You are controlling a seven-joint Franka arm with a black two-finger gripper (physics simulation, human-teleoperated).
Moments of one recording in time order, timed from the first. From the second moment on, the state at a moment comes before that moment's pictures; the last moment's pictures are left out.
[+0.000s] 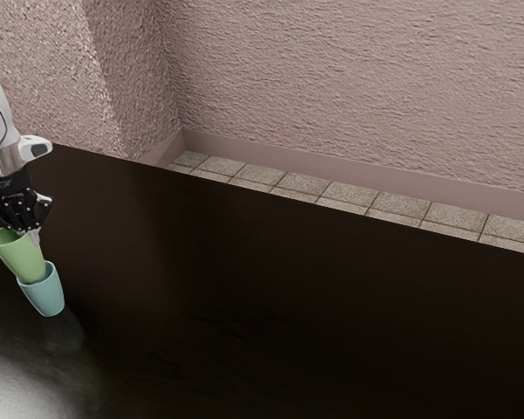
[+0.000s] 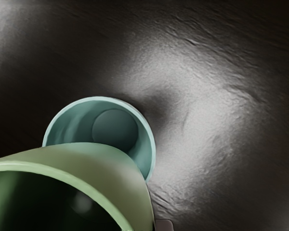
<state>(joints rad) 0.86 -0.09 -0.35 -2.13 -0.03 1.96 -0.05</state>
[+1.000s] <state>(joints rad) 0.45 -0.09 -0.11 -2.06 -0.04 1.95 -0.05</state>
